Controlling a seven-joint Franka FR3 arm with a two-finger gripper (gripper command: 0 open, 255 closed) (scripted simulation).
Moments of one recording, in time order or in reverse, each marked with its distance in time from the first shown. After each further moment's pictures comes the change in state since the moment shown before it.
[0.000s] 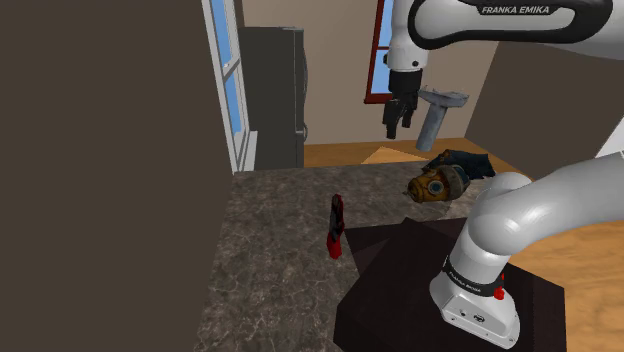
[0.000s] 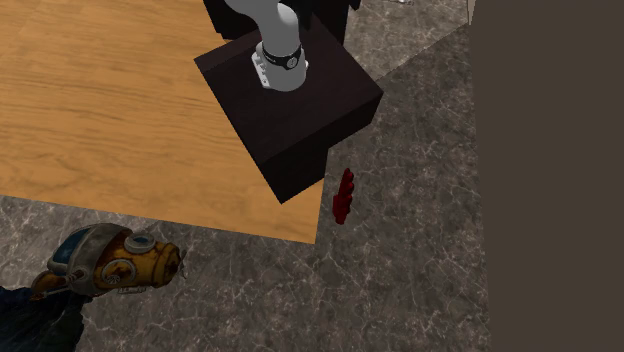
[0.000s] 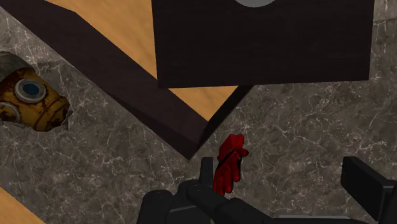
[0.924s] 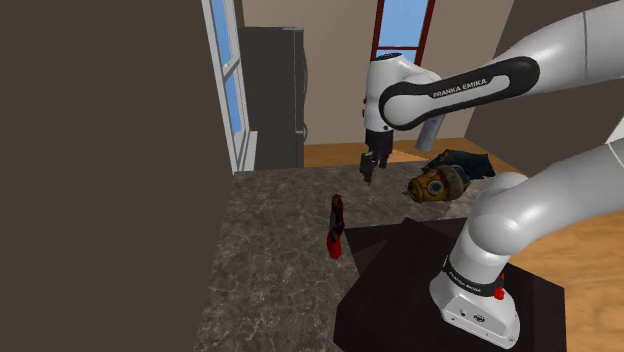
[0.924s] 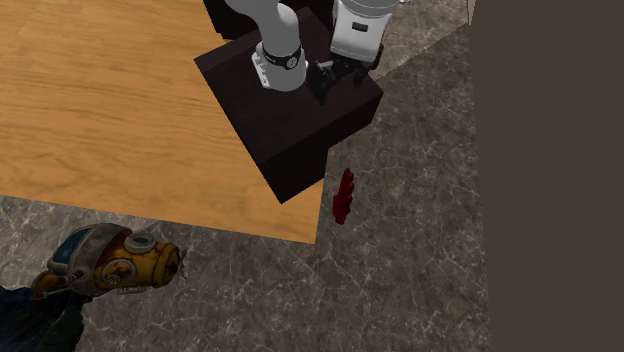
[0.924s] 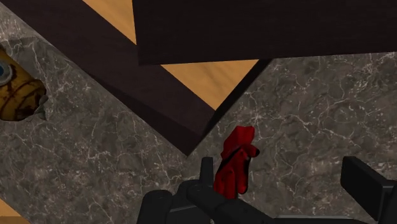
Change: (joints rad) arm 0.000 0.105 0.031 -0.334 -0.036 0.479 0.075
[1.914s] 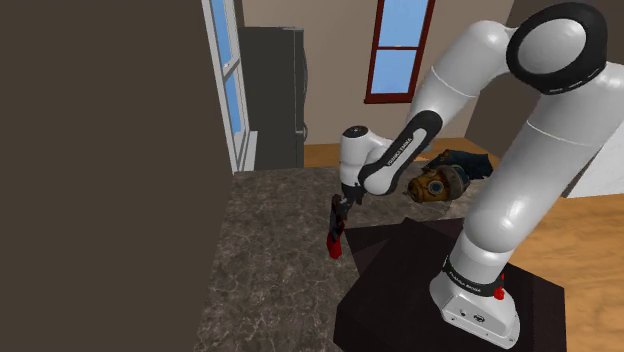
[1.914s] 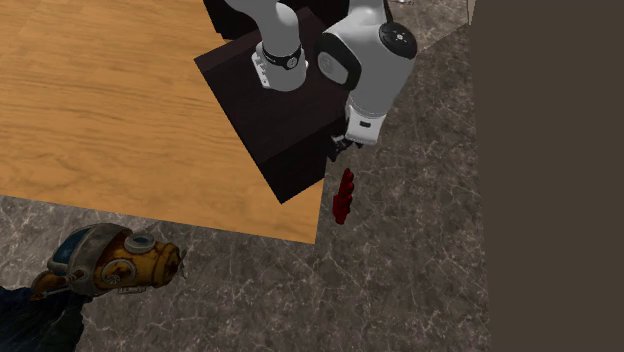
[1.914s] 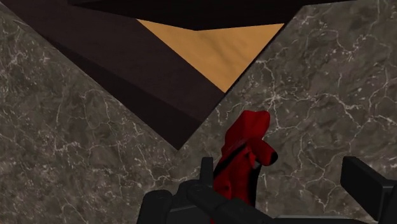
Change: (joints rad) arm -0.102 0.588 0.090 -0.076 -0.254 0.704 0.276
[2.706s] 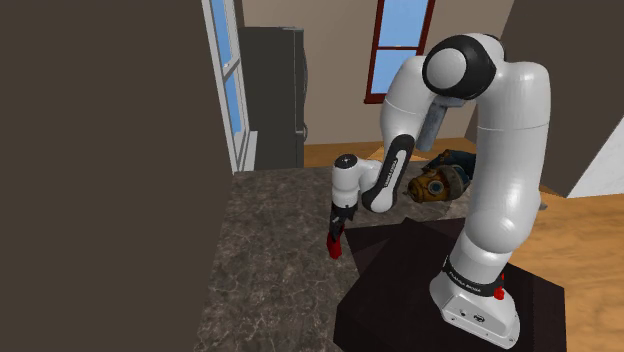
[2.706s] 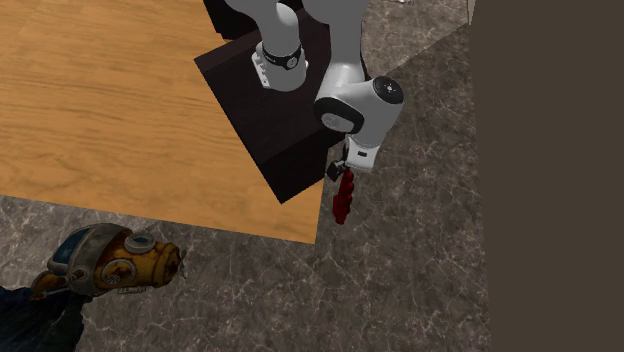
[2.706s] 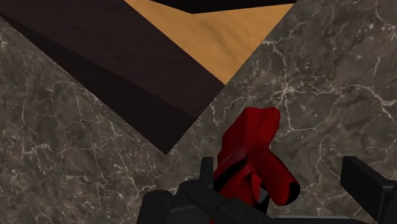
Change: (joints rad) arm 0.032 0.398 -0.119 0.157 -0.483 0.229 0.418
